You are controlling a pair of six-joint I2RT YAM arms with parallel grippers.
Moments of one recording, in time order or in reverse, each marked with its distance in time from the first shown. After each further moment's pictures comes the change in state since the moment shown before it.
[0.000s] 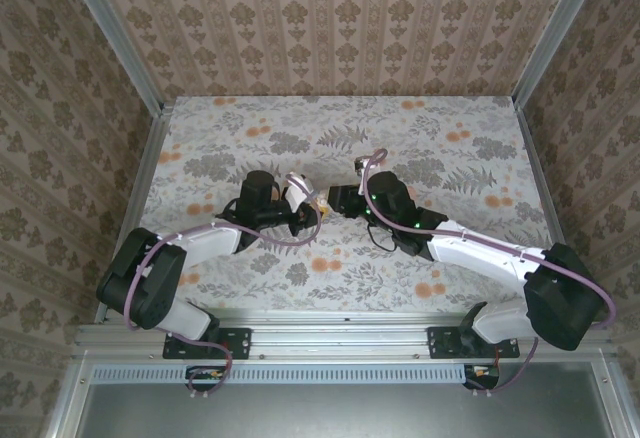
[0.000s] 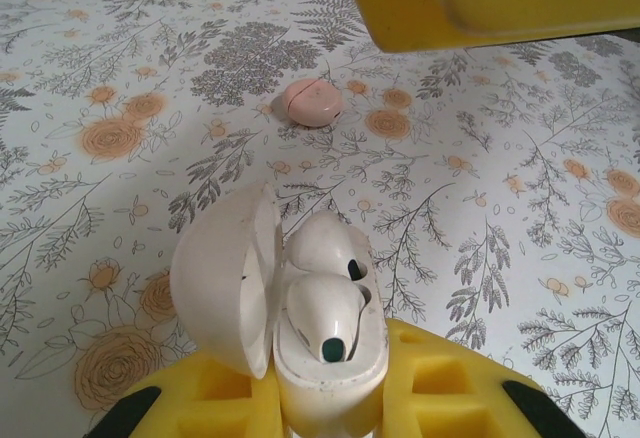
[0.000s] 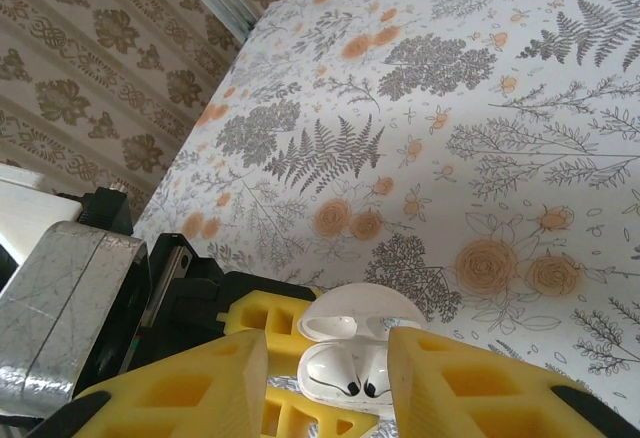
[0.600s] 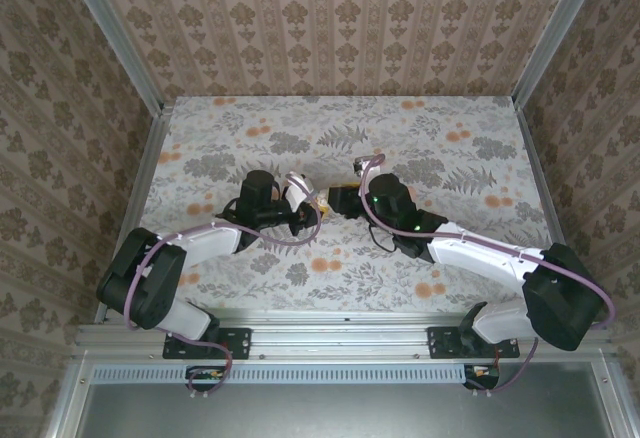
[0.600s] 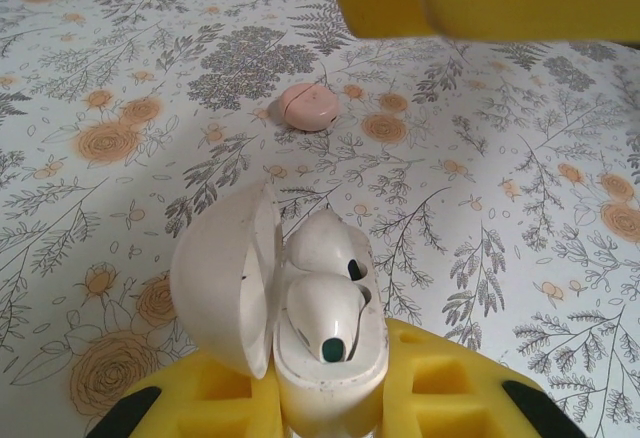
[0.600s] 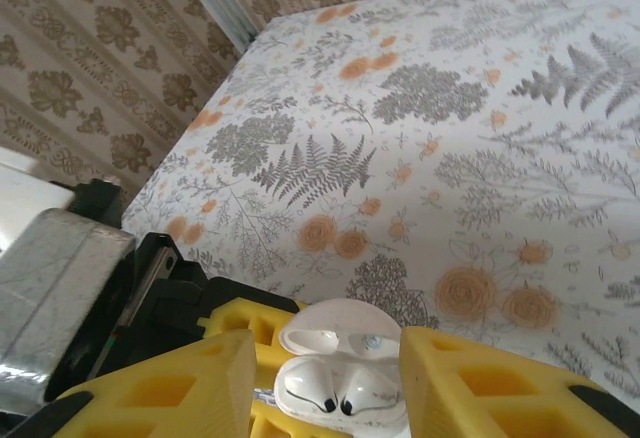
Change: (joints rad) left arm 0.000 0.000 0.000 0.003 0.011 -0.006; right arm -0.002 -0.002 -0.029 0.073 0.019 -0.123
